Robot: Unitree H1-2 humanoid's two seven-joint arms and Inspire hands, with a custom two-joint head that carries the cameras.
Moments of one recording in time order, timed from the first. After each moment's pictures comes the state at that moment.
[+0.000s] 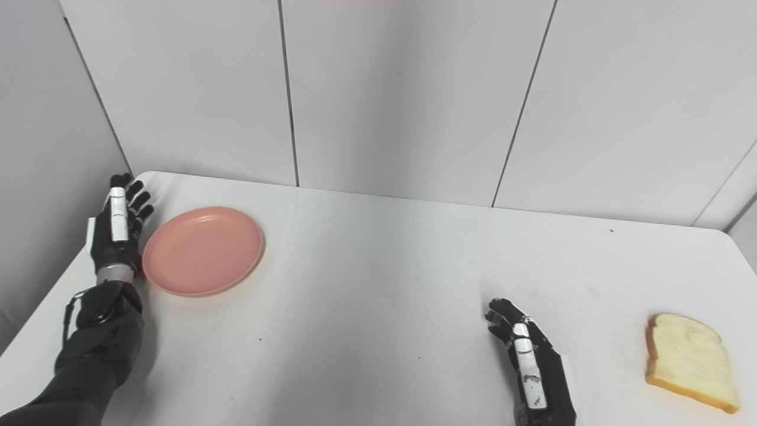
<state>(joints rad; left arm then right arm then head) -0.72 0.31 0.32 1.10 -0.24 -0.43 0.03 0.00 -0.03 -0.07 0.02 0.17 -0.14 0.10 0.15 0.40</state>
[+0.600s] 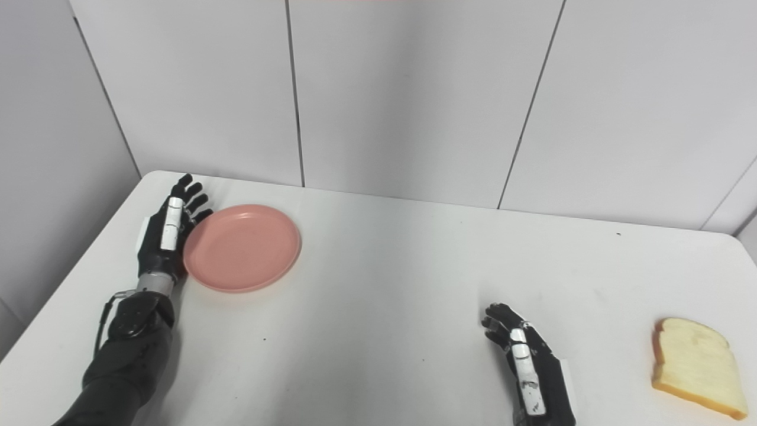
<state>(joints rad) -0.64 0.23 0.20 0.92 -0.20 -0.42 -0.05 0.02 -0.02 -0.06 -0.01 0.16 -0.14 0.10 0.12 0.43</state>
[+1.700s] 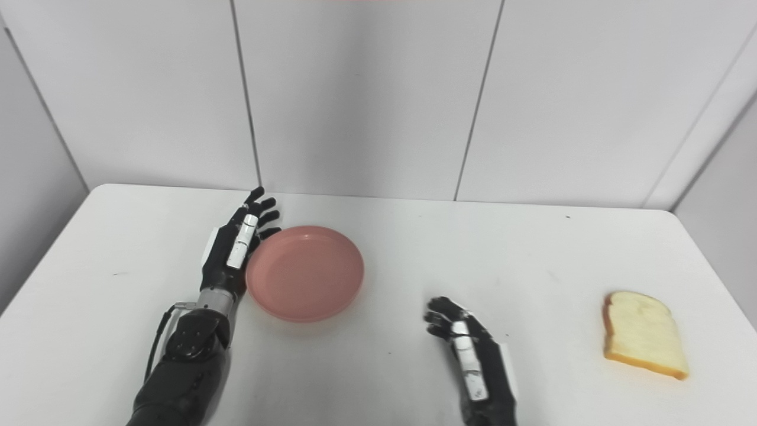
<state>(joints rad) -0.66 -0.01 0.04 0.90 -0.06 -0.43 -0.03 0.04 0.05 0.00 -0.02 0.09 -0.14 0.06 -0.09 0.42</state>
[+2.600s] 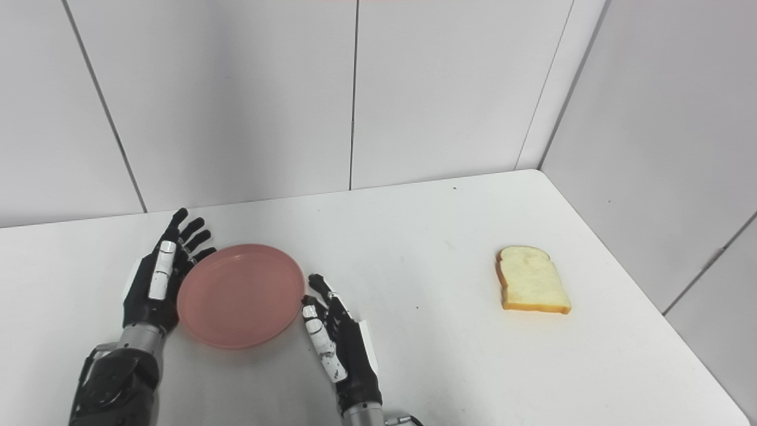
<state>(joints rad) -0.64 -0.03 0.03 0.85 -0.15 -0.36 -0.17 0.01 0.18 0.09 0.05 -0.17 -0.21 -0.15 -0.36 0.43</state>
